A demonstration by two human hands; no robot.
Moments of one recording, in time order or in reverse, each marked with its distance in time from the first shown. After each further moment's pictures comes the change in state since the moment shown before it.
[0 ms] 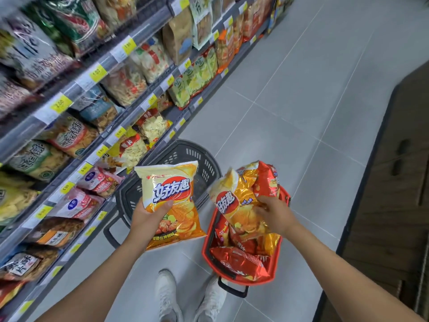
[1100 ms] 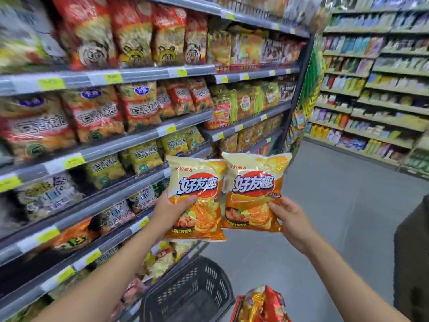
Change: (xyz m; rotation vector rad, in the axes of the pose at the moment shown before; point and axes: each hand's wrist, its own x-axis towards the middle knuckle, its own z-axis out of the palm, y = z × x) left_hand -0.206 0.346 -0.097 -0.098 -0.002 0.682; right_hand -0.141 -0.263 -0.293 1.070 0.124 -0.454
